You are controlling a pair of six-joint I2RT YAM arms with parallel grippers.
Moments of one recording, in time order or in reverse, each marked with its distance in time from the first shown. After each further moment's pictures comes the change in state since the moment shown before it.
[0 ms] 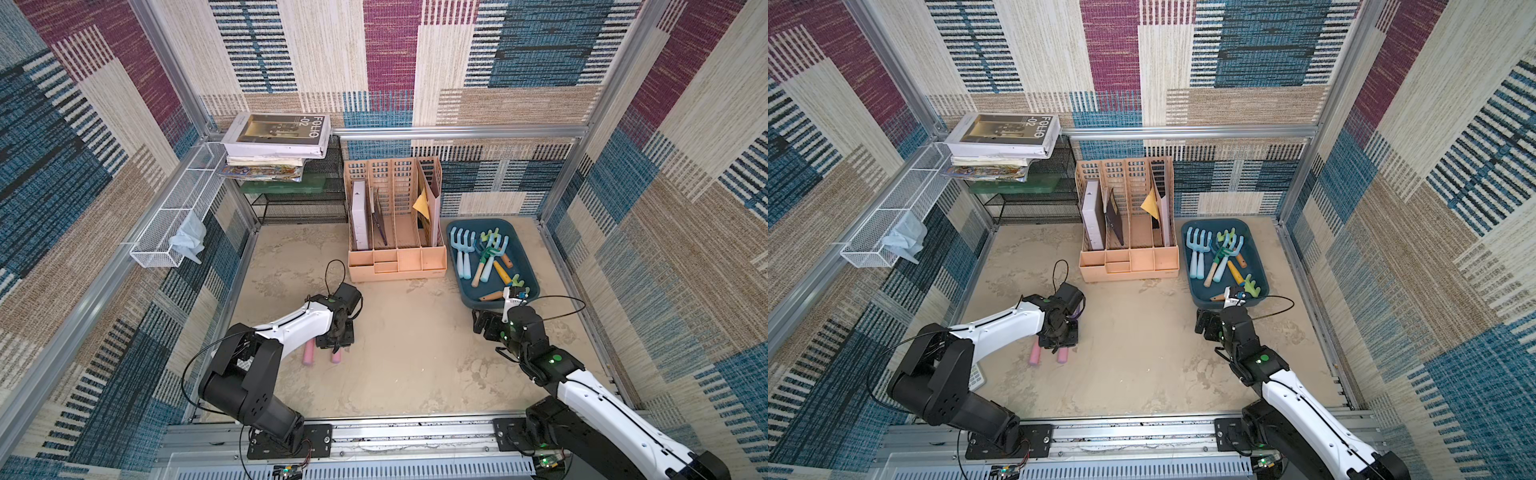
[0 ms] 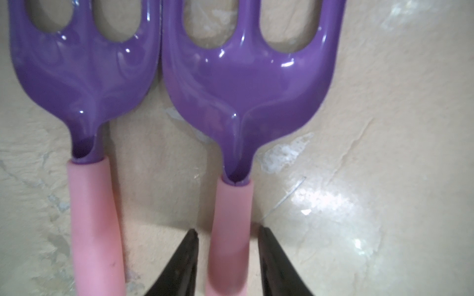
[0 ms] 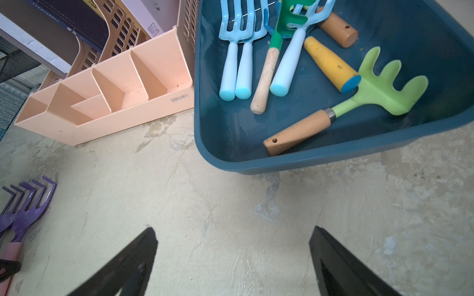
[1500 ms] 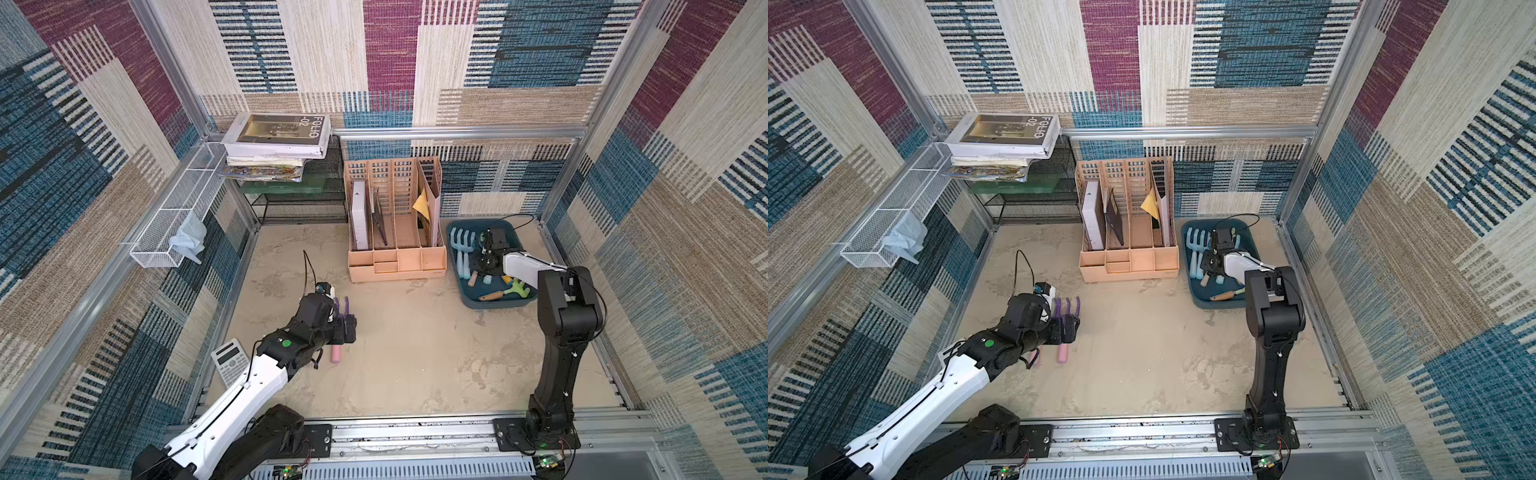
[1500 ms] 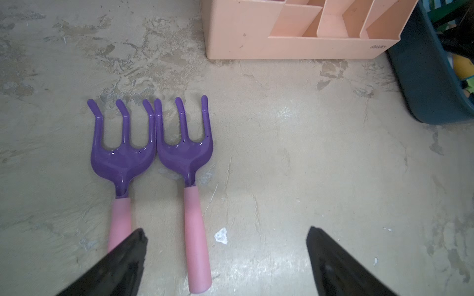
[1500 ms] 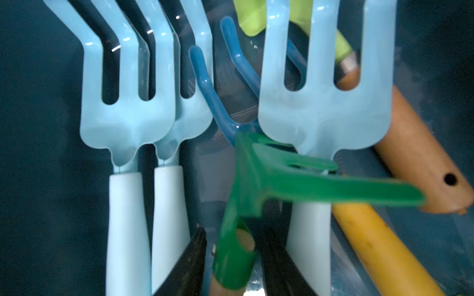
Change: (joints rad) left arm -0.002 -0.615 -0.190 0.192 0.082 0.190; right arm -0.299 1.278 1.004 -0.078 -0.119 -0.123
